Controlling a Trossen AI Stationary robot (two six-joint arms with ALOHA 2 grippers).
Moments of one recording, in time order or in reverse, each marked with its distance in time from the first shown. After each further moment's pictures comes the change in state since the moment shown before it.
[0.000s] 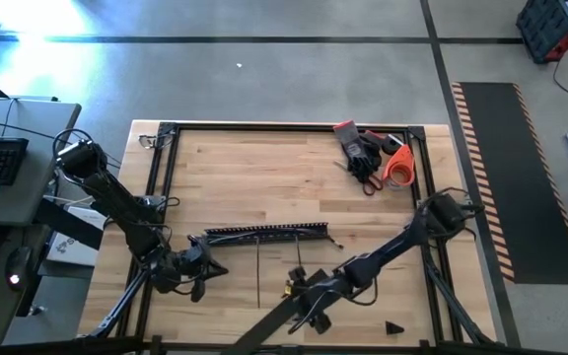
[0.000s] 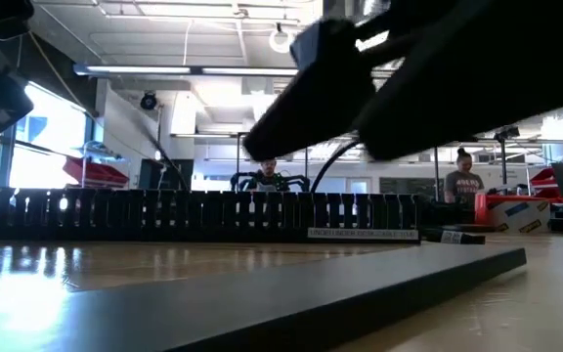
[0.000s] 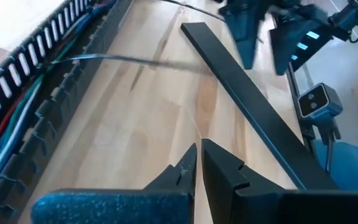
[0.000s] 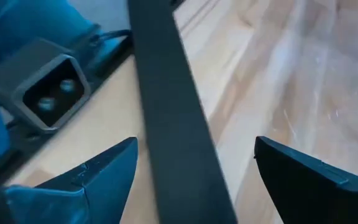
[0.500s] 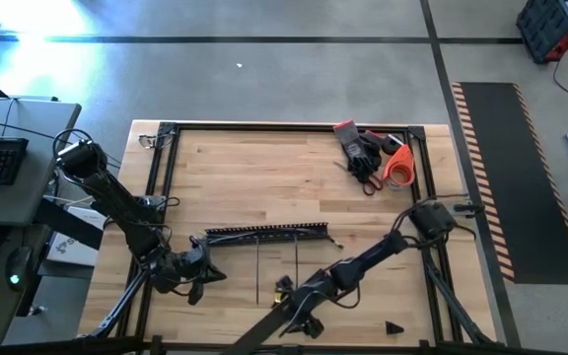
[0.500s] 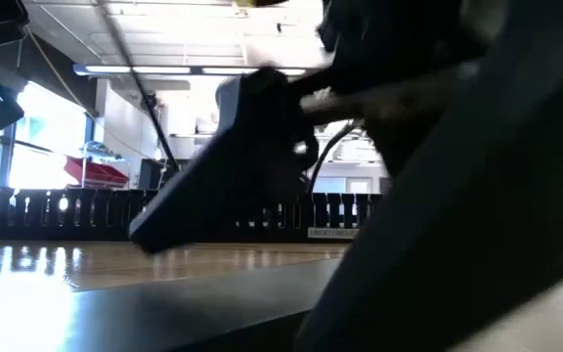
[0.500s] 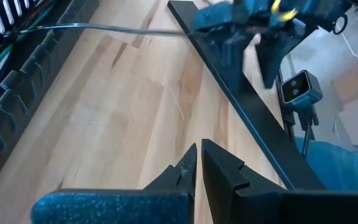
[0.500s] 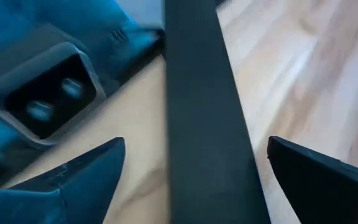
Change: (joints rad) left arm 0.000 0.000 0.000 0.007 0.090 -0.054; right arm -0.036 0.175 0.098 0.115 -0.190 -0.082
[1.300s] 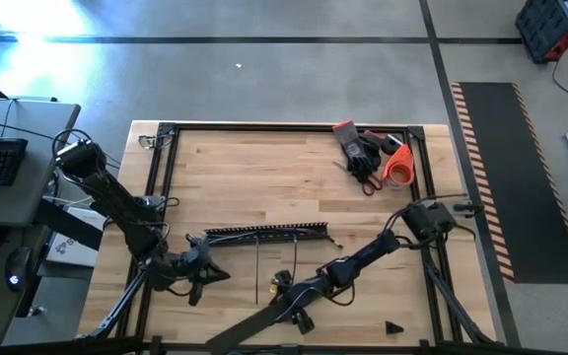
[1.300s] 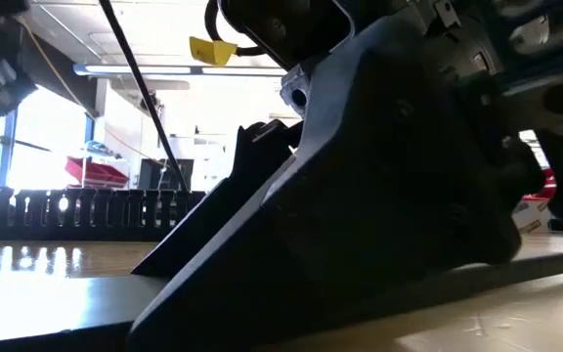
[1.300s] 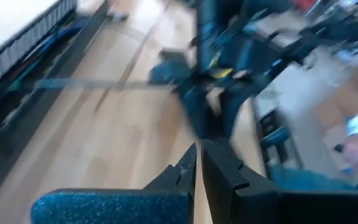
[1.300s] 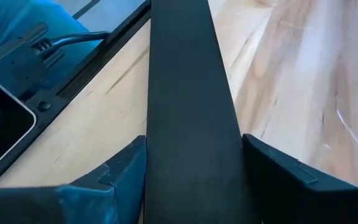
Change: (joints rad) left arm 0.000 -0.008 0.000 0.141 -0.081 0.103; right arm -0.040 0.107 -0.010 0.033 0.089 0.171
